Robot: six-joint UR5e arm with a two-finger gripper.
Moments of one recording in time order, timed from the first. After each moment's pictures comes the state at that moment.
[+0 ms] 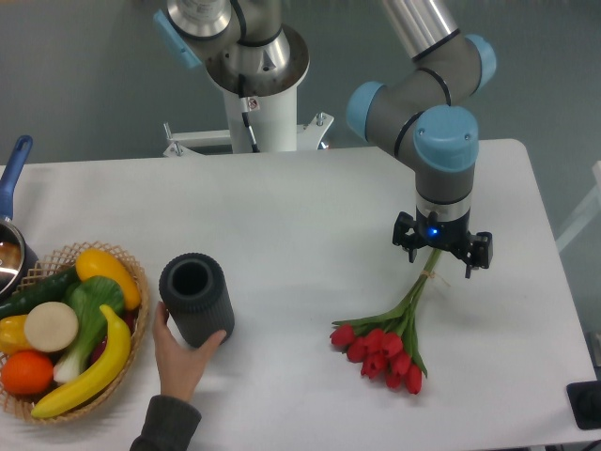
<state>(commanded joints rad) 2.70 -1.96 -1.74 -0.77 1.60 1.14</state>
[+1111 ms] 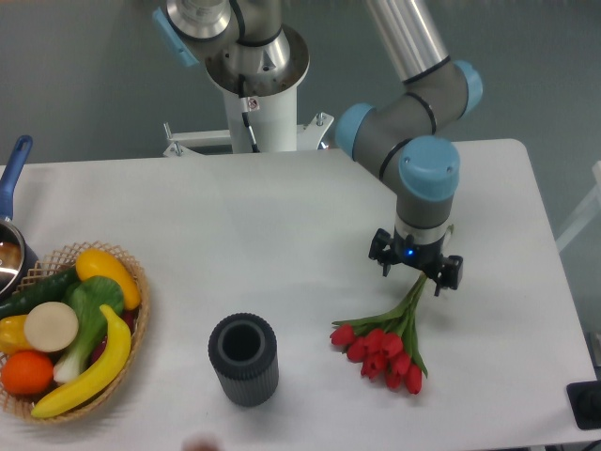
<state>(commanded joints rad) 2.64 -2.06 -1.76 -0.76 1.55 1.14</state>
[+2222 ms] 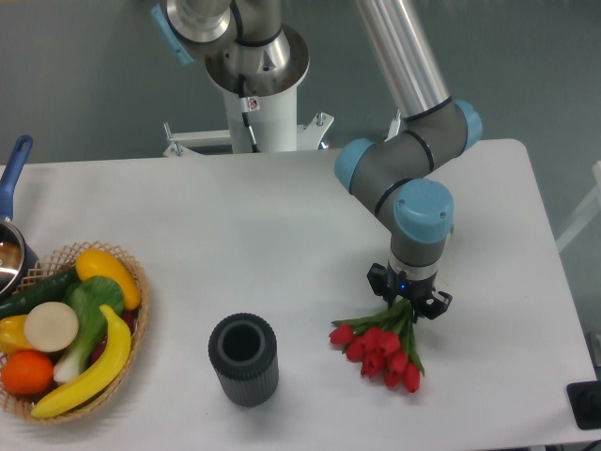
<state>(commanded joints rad) 2.62 -2.10 -1.69 -0.76 1.56 1.13</state>
